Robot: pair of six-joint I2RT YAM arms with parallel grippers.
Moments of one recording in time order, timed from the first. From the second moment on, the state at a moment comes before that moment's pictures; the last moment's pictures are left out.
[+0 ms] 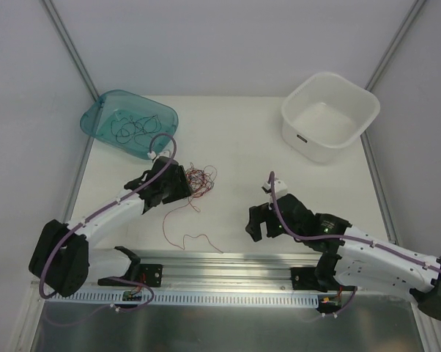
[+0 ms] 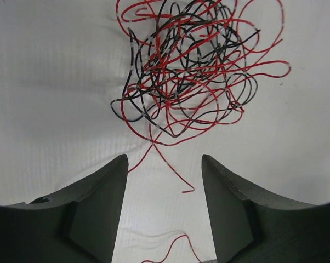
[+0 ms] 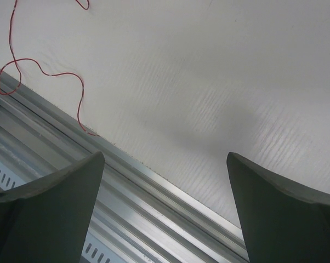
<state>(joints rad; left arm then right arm) -0.51 1.19 0.68 -0.35 -0.10 -0.75 1.06 0.81 0.60 -0.52 0.21 0.54</state>
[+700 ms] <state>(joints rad) -0.53 1.49 0.78 -0.28 -0.20 -0.84 1.06 0.94 0.59 -0.40 0.18 0.58</state>
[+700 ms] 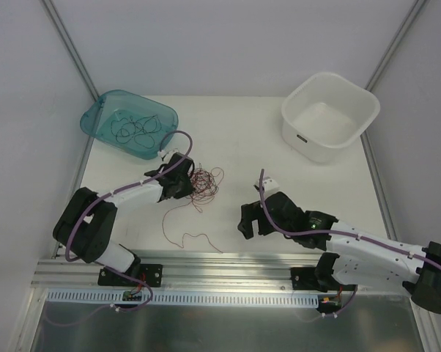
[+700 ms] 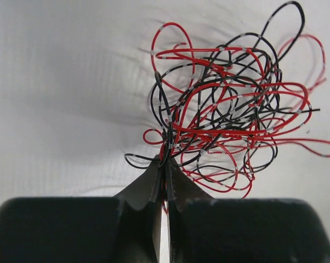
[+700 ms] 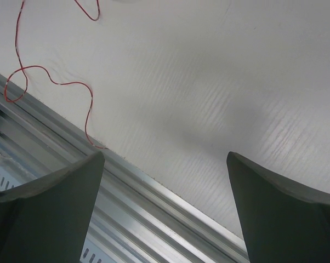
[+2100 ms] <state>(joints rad) -0.75 1.16 0.69 -0.26 0.10 -0.80 0.78 1.31 0.66 0.10 -0.04 0.55</state>
